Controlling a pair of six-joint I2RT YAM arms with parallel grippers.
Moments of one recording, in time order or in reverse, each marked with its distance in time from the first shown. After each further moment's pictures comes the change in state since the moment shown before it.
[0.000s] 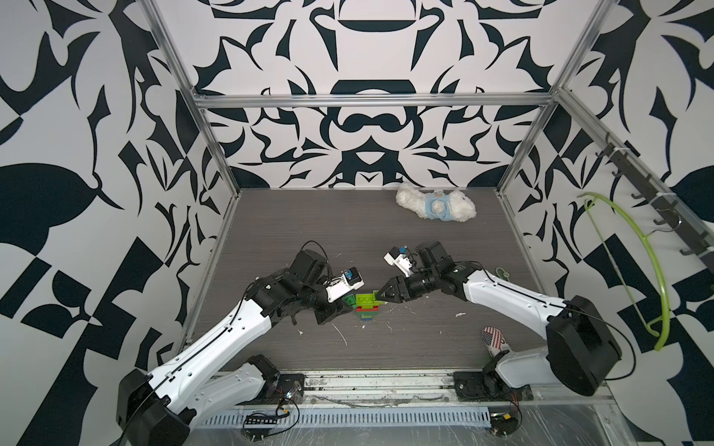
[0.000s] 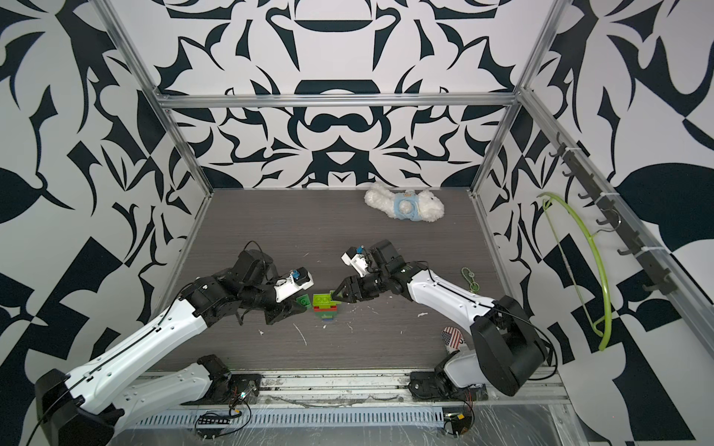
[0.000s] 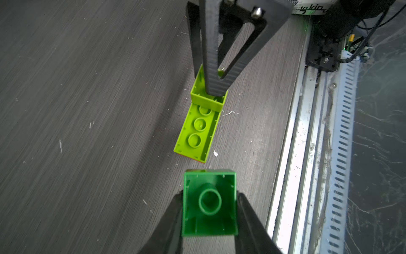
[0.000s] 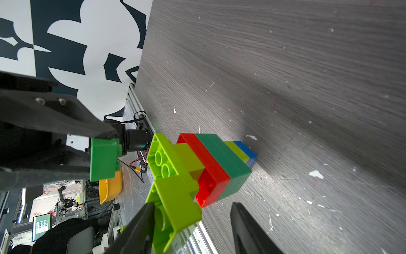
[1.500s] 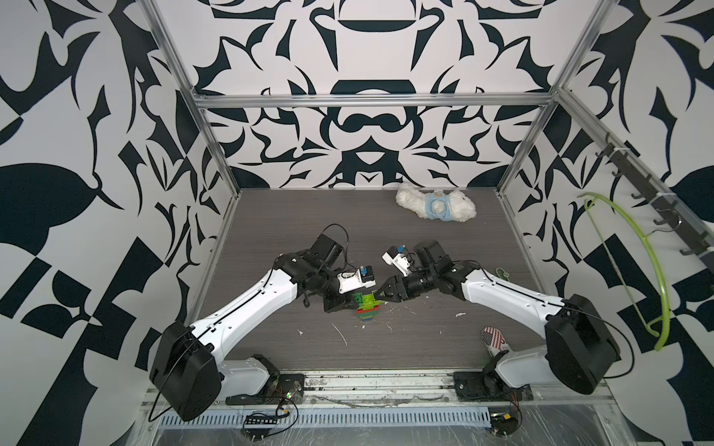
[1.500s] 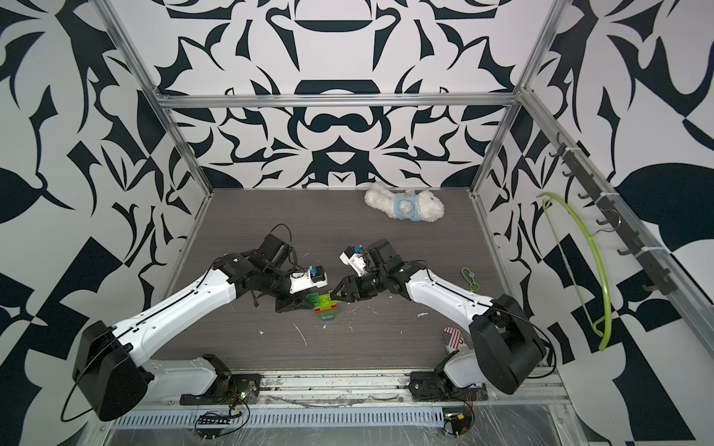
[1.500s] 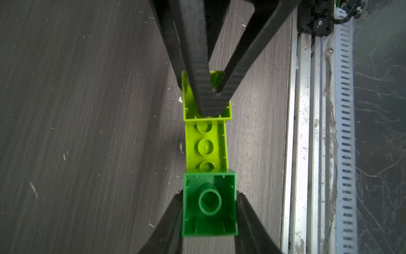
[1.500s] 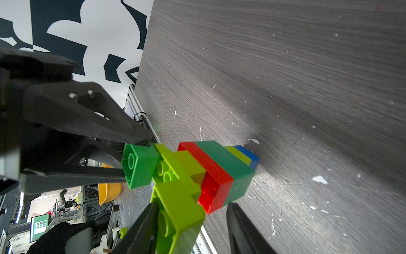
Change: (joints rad) left arm 0.031 0.274 0.142 -0.072 0.064 0.246; right arm 0.024 0.007 0.016 0.000 0.016 0.006
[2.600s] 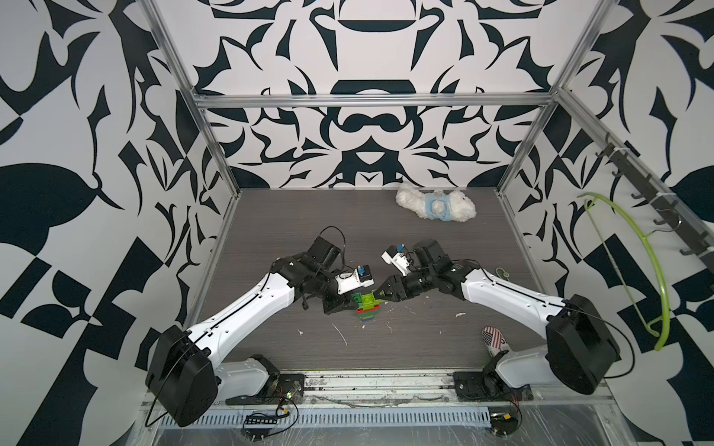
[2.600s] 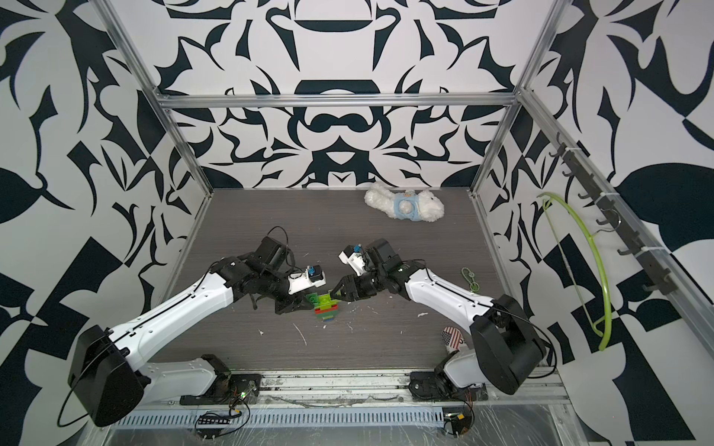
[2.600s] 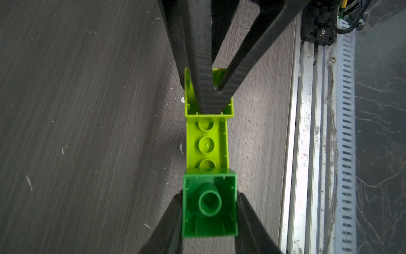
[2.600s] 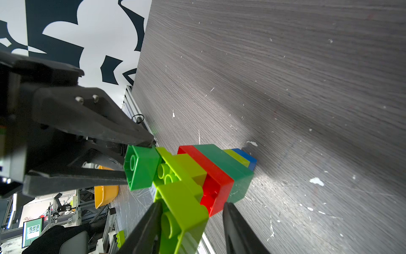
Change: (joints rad) left arm 0.002 -0.019 -0.035 0.035 -0.002 -0.059; right arm 0.010 0.000 0.012 -0.011 0.030 0.000
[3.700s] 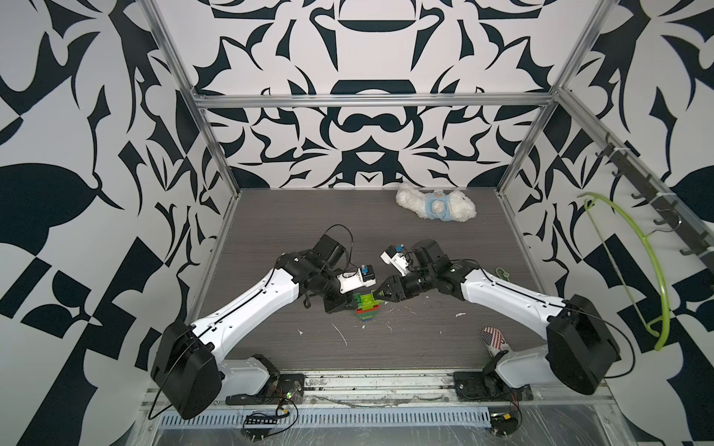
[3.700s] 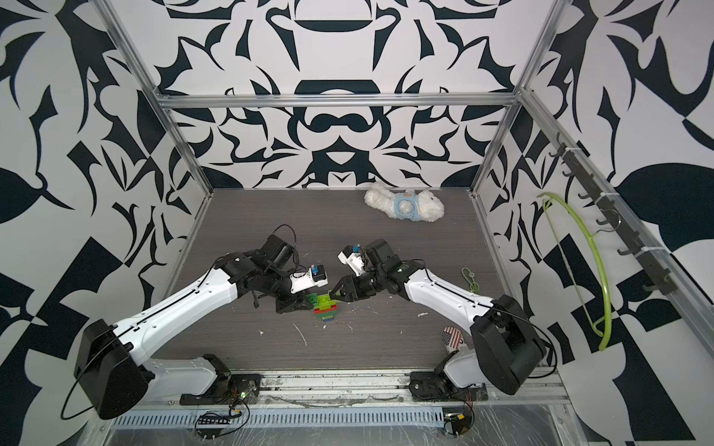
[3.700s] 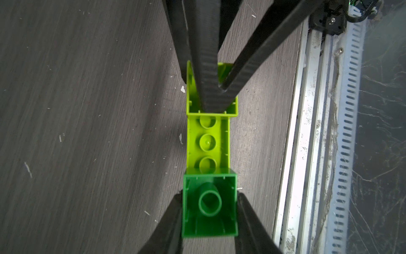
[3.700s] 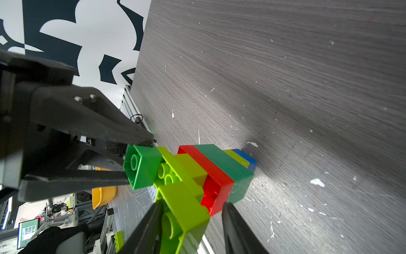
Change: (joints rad) left arm -0.025 0.043 0.073 -0.096 -0.066 -0.008; right arm 0.011 -0.001 0.005 -0.003 0.018 0.000
